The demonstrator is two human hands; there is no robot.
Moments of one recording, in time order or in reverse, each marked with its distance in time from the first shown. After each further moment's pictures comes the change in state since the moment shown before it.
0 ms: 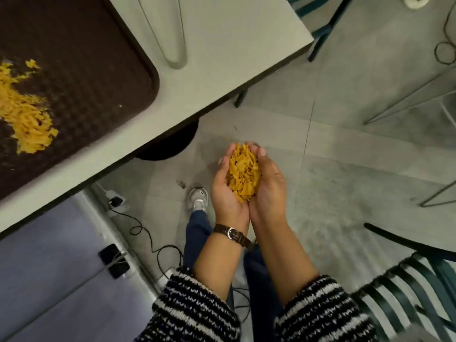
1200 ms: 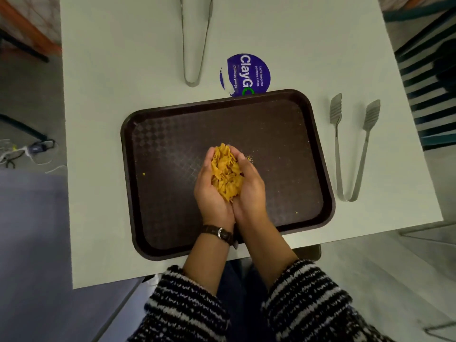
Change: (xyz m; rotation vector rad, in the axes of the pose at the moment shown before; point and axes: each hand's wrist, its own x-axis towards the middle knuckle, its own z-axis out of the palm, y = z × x) left_hand 0.055 0.355 -0.022 -0.206 0.216 0.396; right_hand -0.003 0.168 0.335 -0.320 -0.283 0.313
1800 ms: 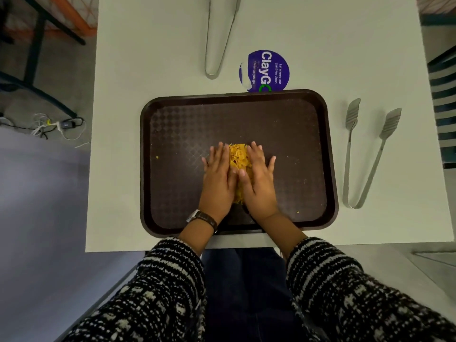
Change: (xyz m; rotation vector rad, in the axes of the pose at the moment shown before) left_hand 0.023 -0.007 -0.045 1.616 -0.310 0.585; right_hand 0.023 -0.003 -0.056 -1.401 -0.299 -0.636
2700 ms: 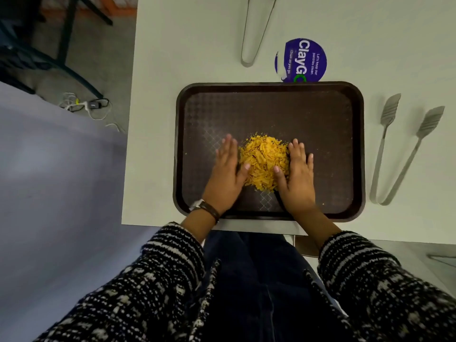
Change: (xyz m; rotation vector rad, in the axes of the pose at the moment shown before) left_hand -0.021 -0.018 -0.047 0.035 -0.102 -0.027; right_hand -0.012 0.014 -0.018 -0.377 -0.047 0.006
